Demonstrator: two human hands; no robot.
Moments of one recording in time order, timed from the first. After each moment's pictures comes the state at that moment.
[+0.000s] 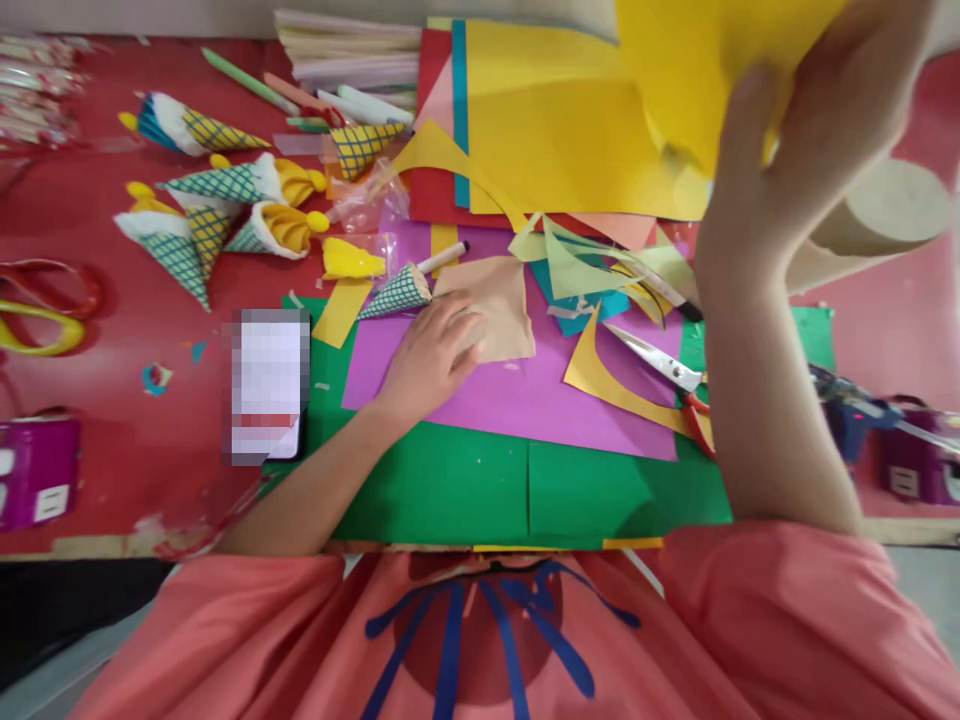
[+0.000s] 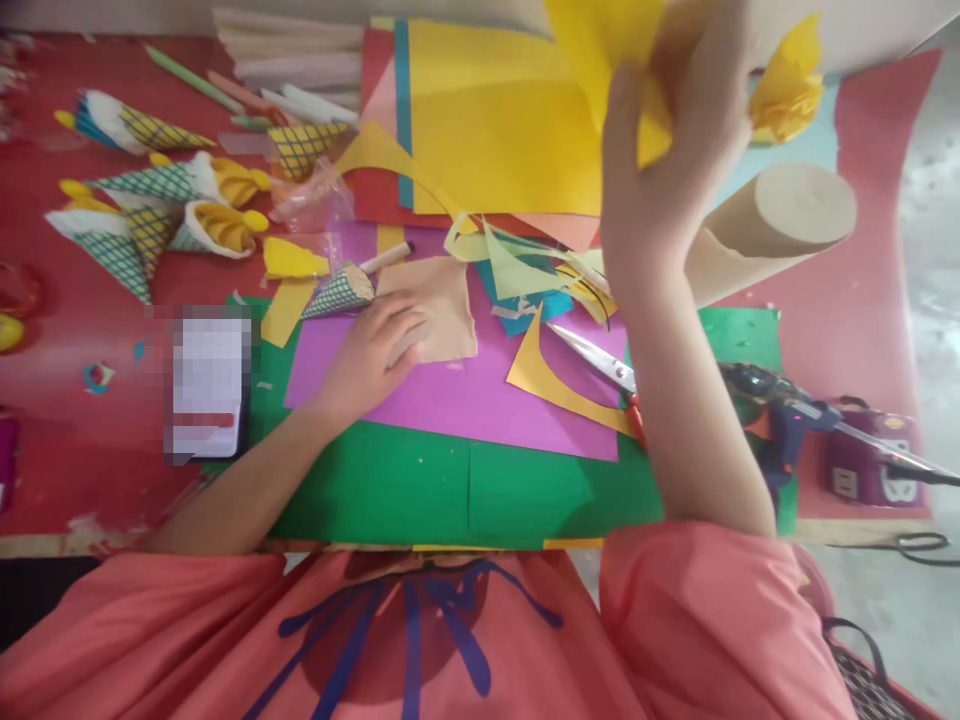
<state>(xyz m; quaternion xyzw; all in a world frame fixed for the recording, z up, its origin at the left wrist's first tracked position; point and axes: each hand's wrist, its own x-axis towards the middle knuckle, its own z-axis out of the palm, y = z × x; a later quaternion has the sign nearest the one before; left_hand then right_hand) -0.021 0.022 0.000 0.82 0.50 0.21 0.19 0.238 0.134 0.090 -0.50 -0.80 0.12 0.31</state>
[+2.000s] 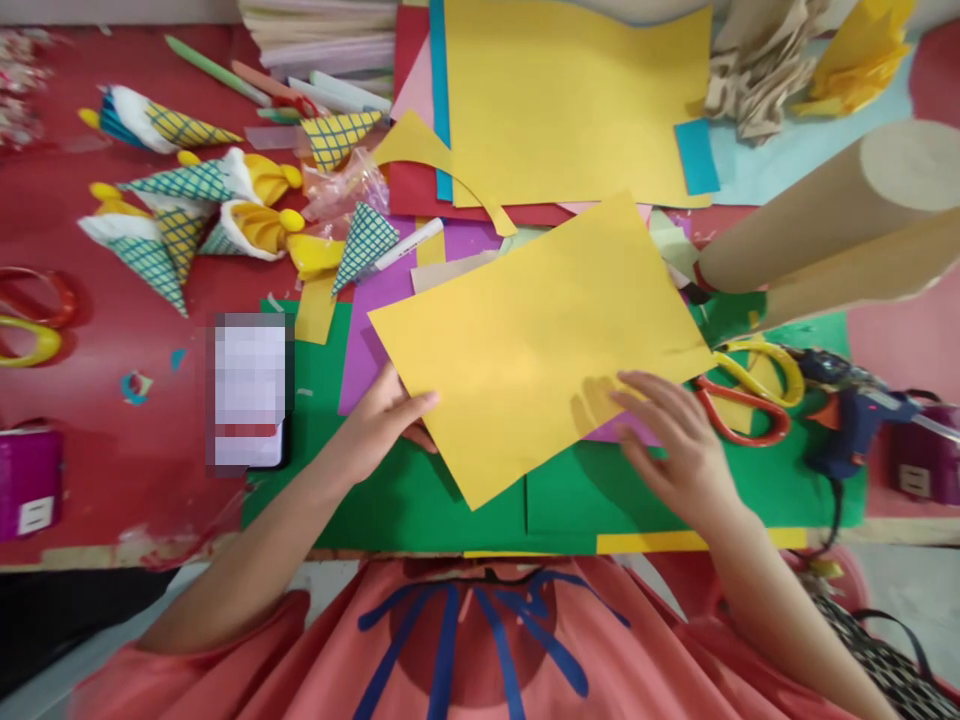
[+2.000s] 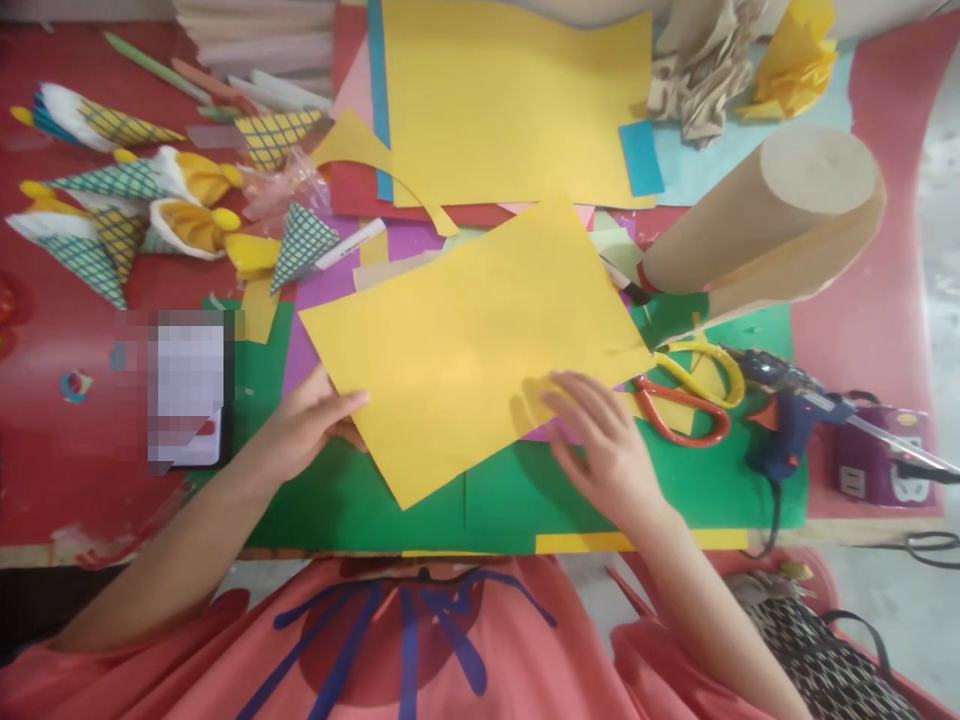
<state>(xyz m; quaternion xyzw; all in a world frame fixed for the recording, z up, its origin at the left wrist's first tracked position) -0.036 -0.028 0.030 0.35 0.59 0.27 0.68 0.289 -0.058 0.030 -0.49 -0.84 0.13 0.22</state>
